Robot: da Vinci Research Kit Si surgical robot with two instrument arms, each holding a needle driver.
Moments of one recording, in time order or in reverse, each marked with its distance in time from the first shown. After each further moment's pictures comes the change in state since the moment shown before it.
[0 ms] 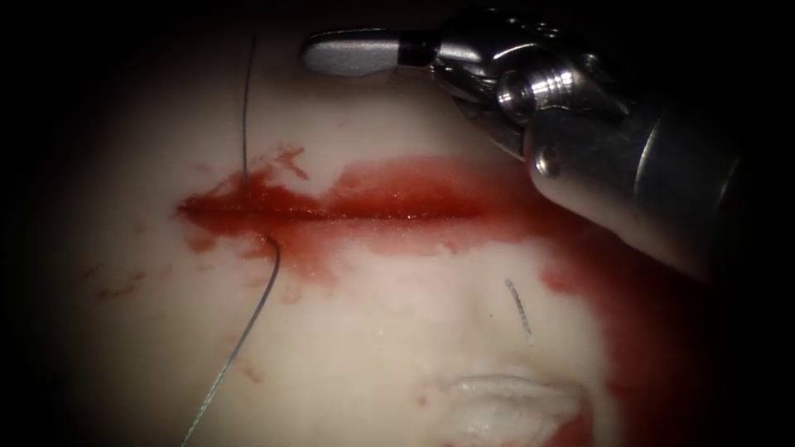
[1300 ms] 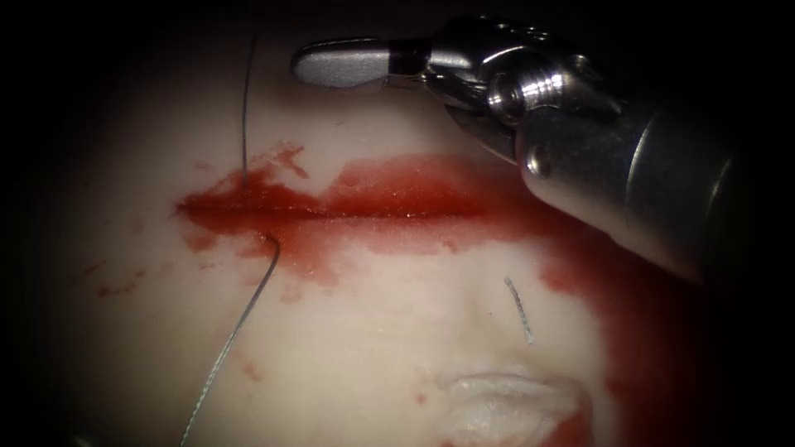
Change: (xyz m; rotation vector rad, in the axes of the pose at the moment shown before) right arm 0.000 0.000 0.000 0.004 -0.003 0.057; left arm 0.005 0.005 0.005 0.042 0.355 -0.842
